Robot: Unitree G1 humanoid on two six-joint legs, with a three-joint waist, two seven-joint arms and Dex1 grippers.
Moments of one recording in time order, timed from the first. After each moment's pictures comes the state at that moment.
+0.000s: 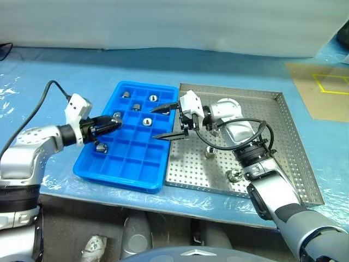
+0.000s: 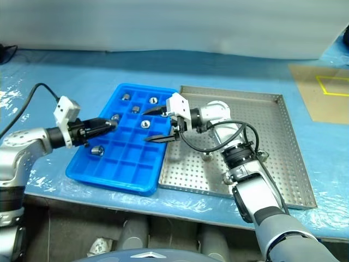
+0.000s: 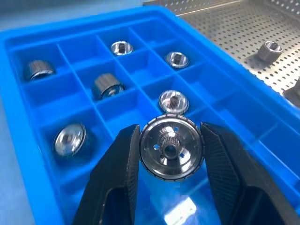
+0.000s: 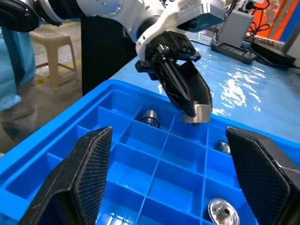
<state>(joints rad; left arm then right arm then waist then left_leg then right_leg) -0.40 0.73 0.17 -0.03 -0.44 0.67 -0.95 -0.83 -0.28 0.25 0.40 0.23 -0.06 1.34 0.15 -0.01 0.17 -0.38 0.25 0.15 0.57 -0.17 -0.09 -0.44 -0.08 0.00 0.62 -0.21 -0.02</state>
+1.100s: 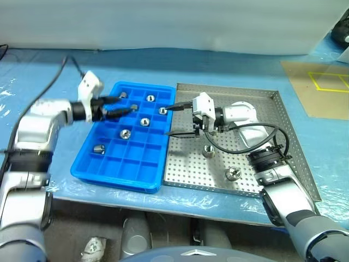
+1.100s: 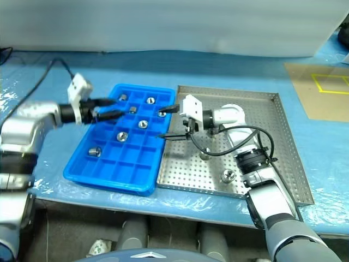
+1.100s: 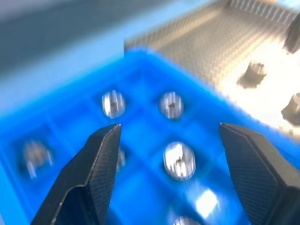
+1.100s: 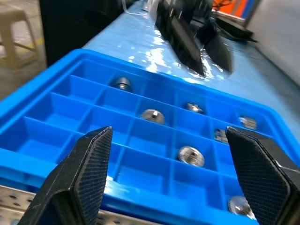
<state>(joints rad) -0.87 0.72 -0.01 0.30 -0.35 0.55 -1.11 -0.76 -0.41 0.20 0.32 0.21 -0.05 1.22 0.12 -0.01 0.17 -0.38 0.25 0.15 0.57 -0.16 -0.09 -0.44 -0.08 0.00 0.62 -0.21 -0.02</state>
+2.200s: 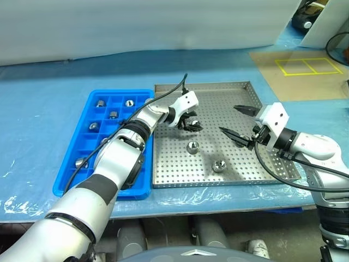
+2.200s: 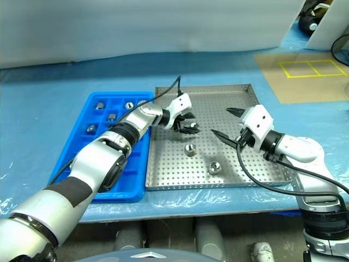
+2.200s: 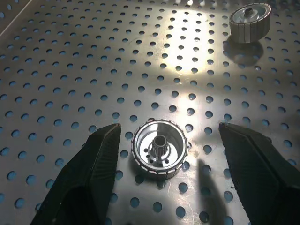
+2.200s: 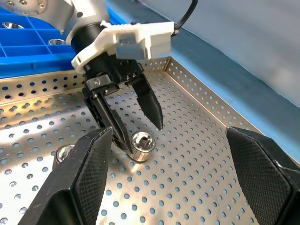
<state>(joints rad) -1.24 0.03 -0.22 1.34 0.11 -0.07 -0.95 -0.17 -0.71 -0.17 -0.38 0.29 0.34 0.83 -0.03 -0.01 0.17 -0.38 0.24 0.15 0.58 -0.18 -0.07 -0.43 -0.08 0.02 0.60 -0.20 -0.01</state>
